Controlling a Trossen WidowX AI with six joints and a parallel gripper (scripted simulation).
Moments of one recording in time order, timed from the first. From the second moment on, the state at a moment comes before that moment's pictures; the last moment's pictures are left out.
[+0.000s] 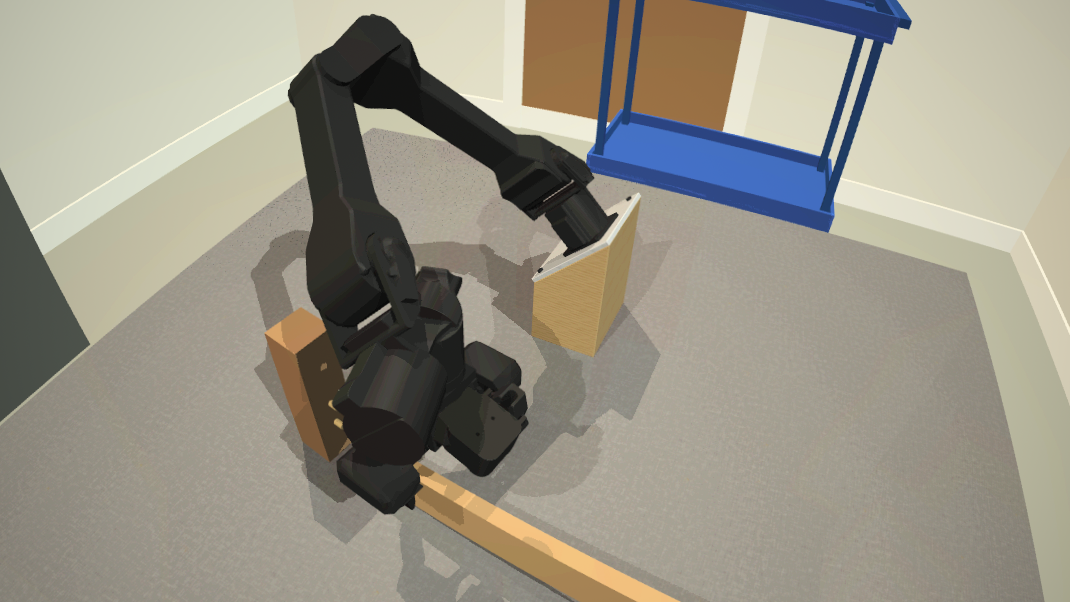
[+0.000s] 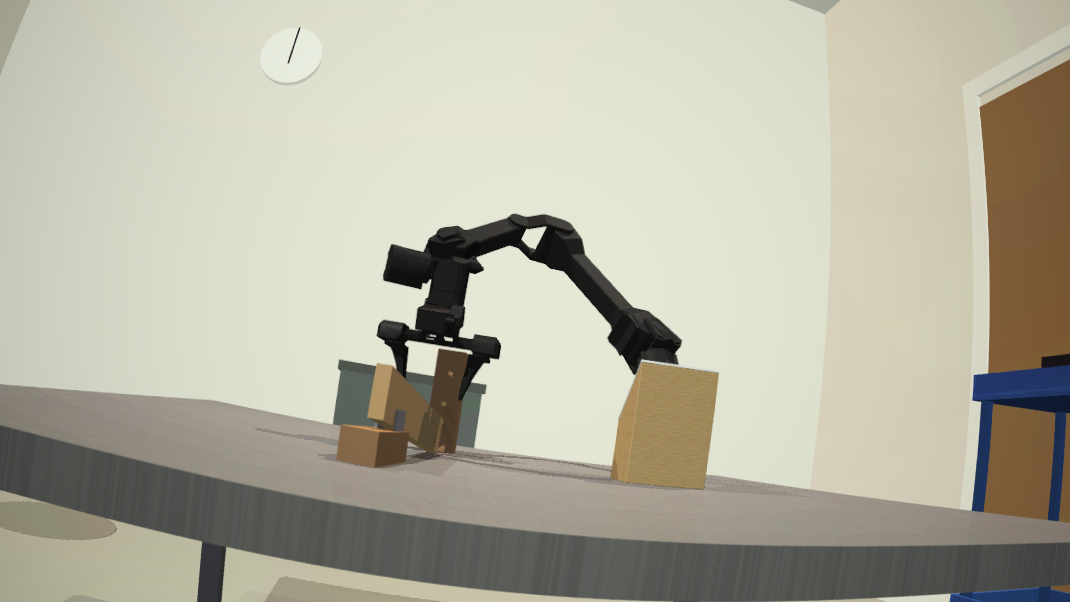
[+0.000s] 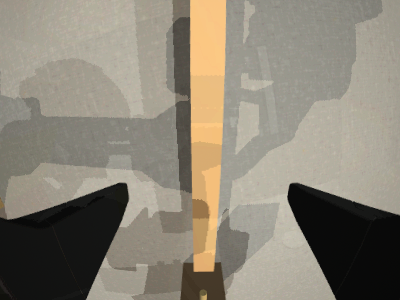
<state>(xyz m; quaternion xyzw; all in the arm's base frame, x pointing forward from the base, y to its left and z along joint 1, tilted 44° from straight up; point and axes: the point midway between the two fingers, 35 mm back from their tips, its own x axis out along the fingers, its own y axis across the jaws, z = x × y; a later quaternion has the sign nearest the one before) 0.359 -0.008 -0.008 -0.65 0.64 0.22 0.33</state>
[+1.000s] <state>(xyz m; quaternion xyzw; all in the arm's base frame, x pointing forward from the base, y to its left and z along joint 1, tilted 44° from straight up) 0.364 -0.038 -0.042 -0.65 0.65 0.23 0.33</state>
